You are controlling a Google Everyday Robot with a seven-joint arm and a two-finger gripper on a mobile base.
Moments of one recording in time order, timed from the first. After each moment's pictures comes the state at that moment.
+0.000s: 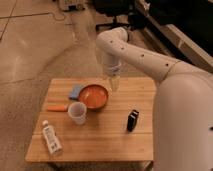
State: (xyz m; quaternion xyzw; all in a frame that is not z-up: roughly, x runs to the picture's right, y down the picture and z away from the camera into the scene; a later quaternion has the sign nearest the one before) arm 0.012 -0.020 0.770 -0.34 -0.11 -0.25 0.90
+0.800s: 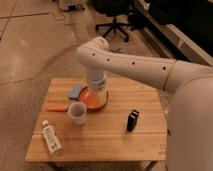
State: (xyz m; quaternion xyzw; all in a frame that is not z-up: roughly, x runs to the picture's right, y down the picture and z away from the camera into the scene) arm -0.041 0.048 0.704 -0.33 -0.12 -0.31 0.88
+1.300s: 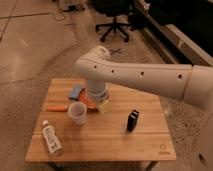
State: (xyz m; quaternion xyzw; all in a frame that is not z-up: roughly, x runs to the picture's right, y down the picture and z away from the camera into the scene) arm -0.018 0.095 0.661 -0.32 -0.12 -0.31 0.89
